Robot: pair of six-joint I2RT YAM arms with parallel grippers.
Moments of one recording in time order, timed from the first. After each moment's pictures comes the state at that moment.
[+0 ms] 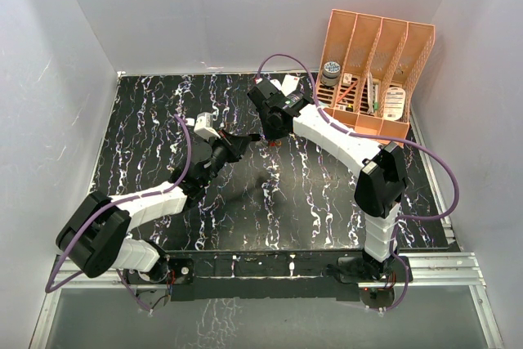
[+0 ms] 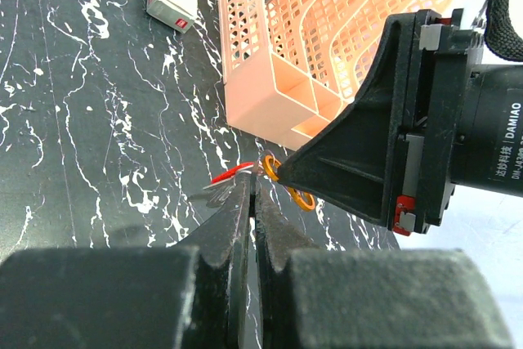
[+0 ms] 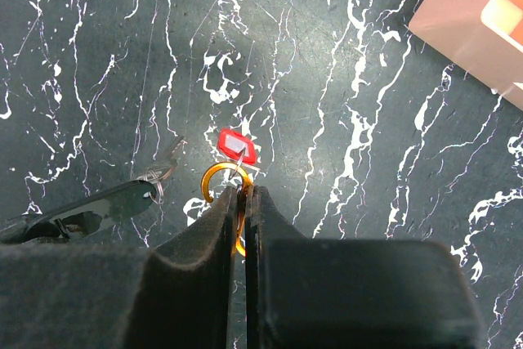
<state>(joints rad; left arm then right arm) -0.65 1.35 0.54 0.72 -0.14 -0.77 0.72 1.90 1.81 -0.95 0.29 0.40</state>
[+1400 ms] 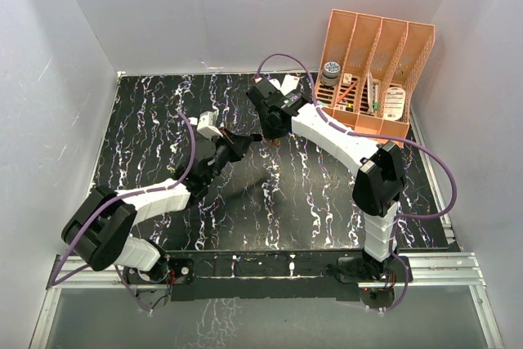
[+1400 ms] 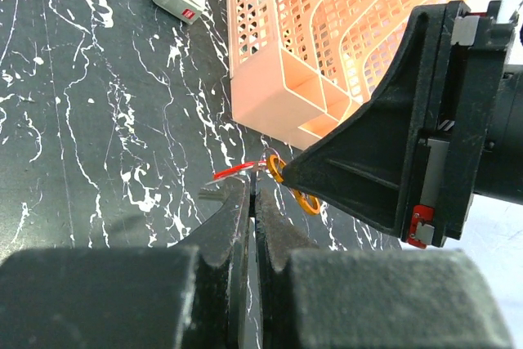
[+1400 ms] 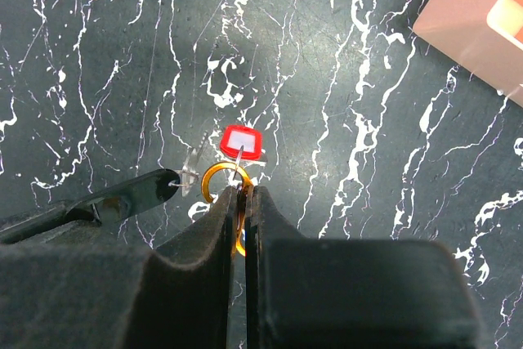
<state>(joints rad) -0.65 1.40 0.56 0.71 -0.14 -0.79 0.72 1.92 1.82 -0.95 0.29 0.41</state>
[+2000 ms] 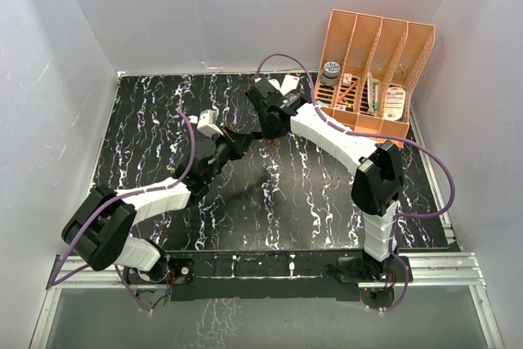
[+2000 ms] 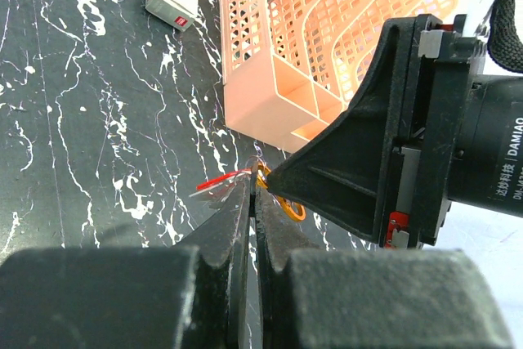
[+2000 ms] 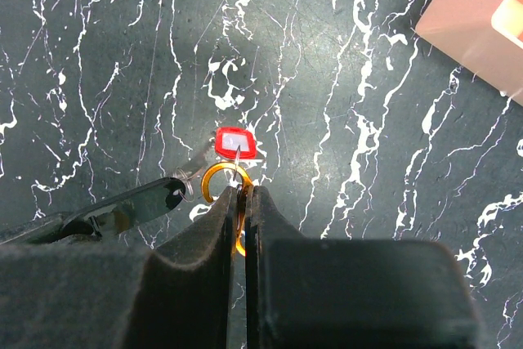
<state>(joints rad) -0.65 1.40 0.58 0.71 -0.14 -0.80 0.72 1.93 1.83 -0.95 0.29 0.41</state>
